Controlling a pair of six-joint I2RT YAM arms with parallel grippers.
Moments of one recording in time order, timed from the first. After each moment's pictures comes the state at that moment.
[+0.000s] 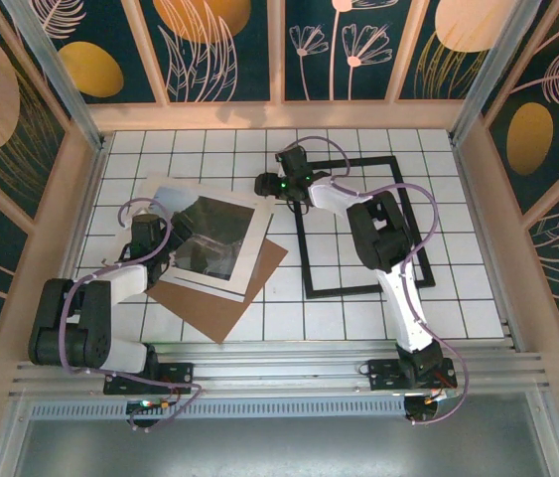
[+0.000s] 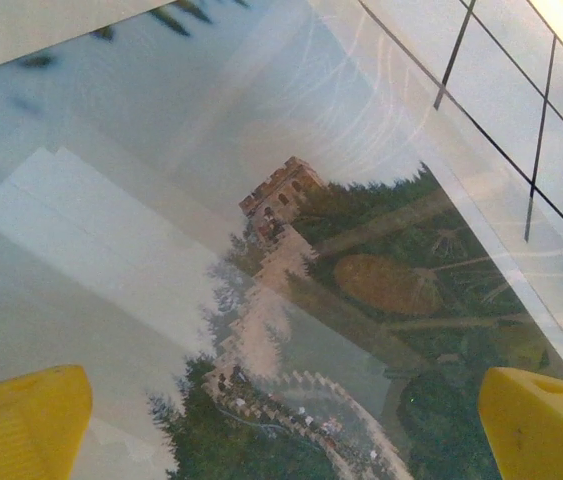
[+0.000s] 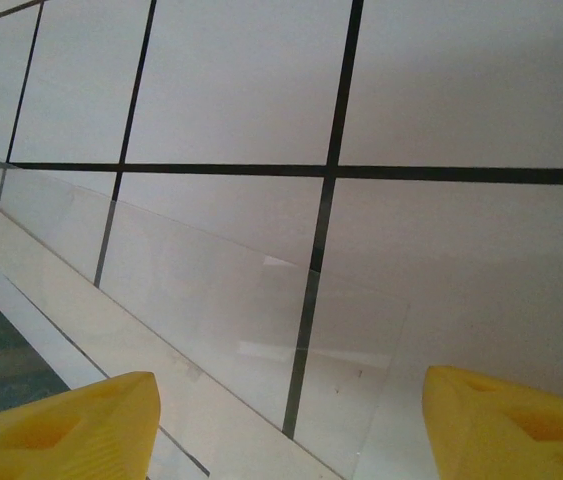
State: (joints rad) left arm -0.07 1.43 0.48 0.29 -0.03 -0.76; right arm 0.55 2.37 1.80 -0.20 -0.19 0.55
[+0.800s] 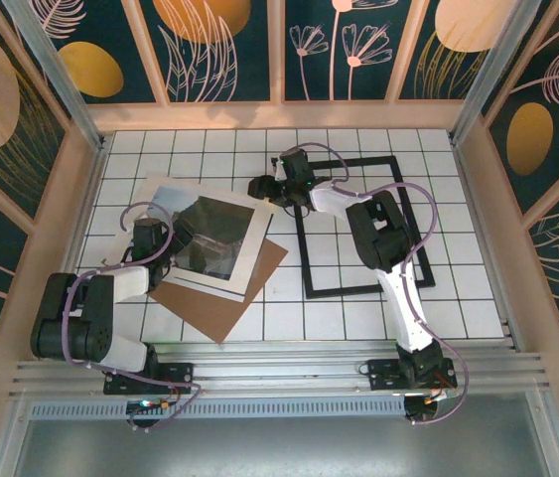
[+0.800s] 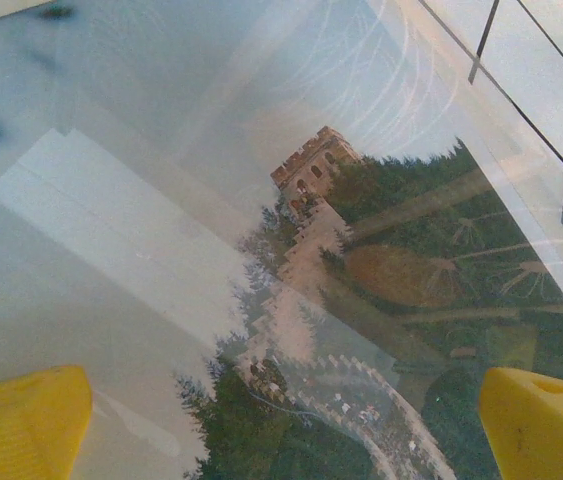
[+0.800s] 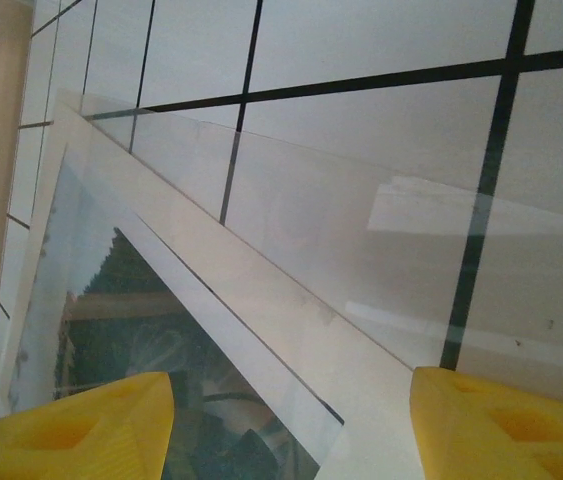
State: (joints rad) left arm -0.07 1.47 0.45 0.33 -0.03 -0.76; right arm 0.55 2.37 1.74 -0.07 -0.44 0.64
